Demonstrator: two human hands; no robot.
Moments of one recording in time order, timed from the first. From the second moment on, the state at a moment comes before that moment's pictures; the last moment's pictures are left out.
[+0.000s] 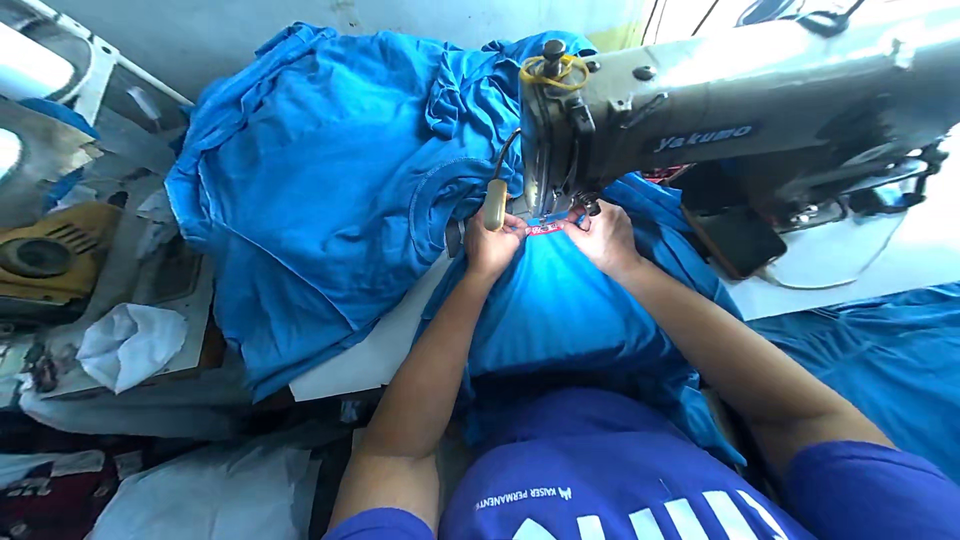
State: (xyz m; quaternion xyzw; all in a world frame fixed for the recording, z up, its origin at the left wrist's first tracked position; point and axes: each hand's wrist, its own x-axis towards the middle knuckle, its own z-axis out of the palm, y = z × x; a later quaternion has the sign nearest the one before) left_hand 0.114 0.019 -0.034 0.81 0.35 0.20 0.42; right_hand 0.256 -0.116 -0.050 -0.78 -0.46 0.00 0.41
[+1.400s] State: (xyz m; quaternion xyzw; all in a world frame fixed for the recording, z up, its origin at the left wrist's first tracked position) left_hand 0.116 0.015 -0.010 0.90 0.30 0.10 0.30; right_hand 0.254 -0.119 -0.045 -0.78 -0.47 0.02 0.41
